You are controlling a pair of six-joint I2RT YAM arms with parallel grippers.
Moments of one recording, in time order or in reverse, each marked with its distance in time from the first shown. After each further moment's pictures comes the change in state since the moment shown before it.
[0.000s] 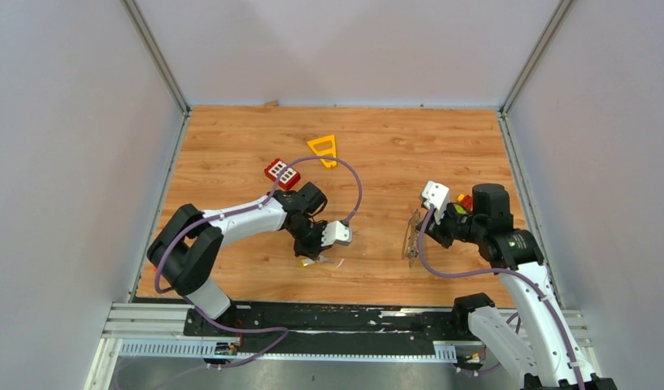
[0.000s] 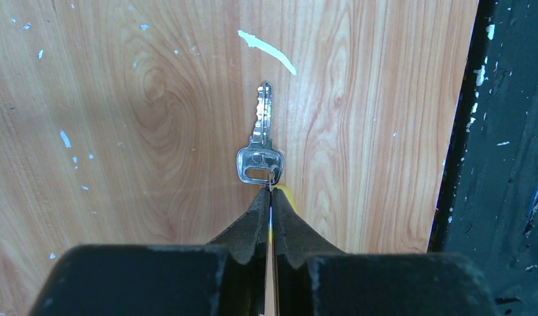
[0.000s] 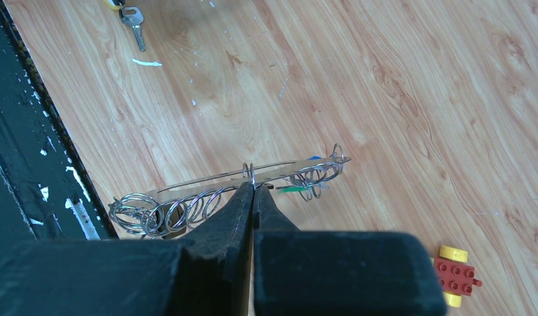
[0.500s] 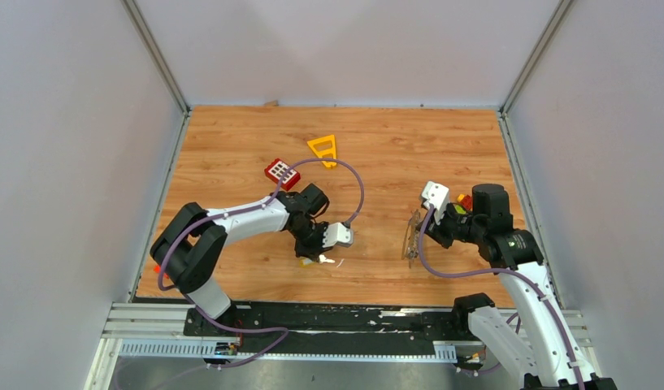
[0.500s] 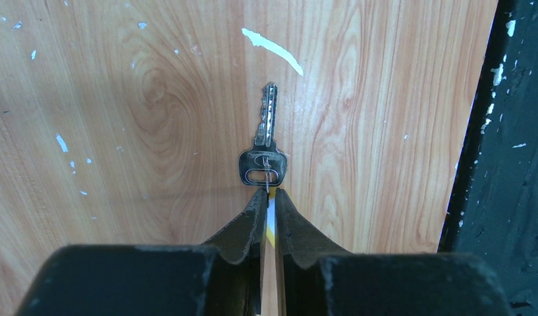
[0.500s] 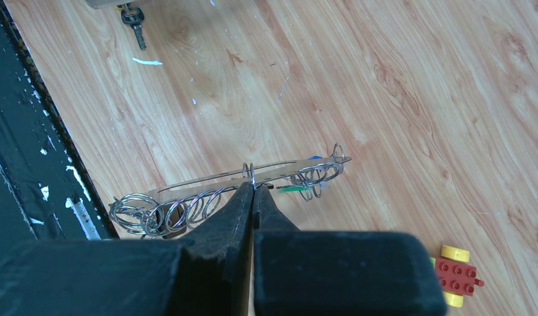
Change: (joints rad) left arm -0.016 0.020 0.000 0.015 -0.027 -0.001; right arm 0.000 0.000 -0.004 0.000 0.000 0.000
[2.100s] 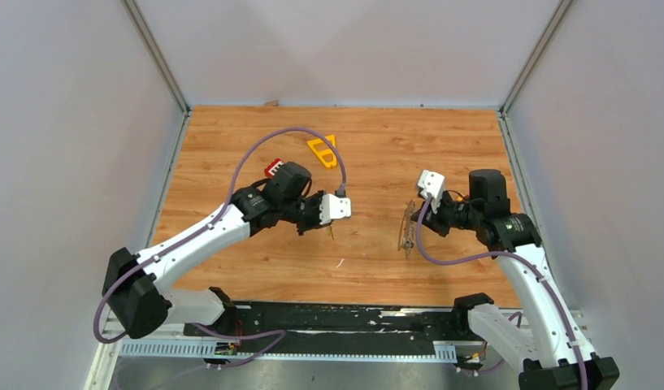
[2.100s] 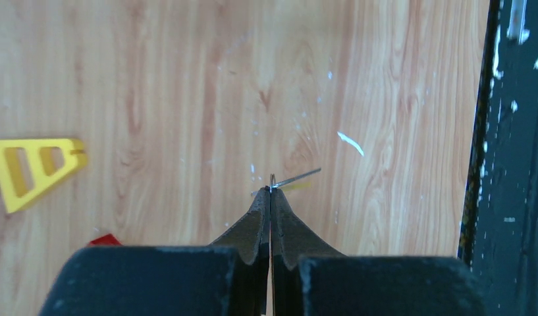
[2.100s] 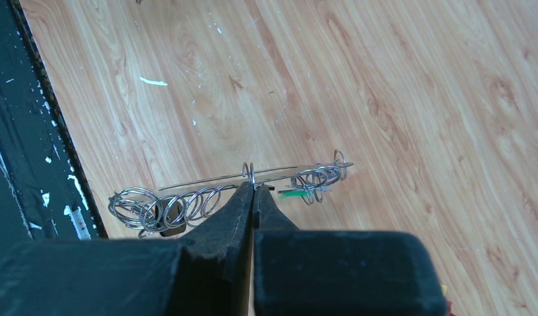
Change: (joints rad) left arm -0.020 -0.351 0.086 0.063 -0.051 -0.099; right arm 0.008 0.109 0.093 0.005 -0.057 -0.045
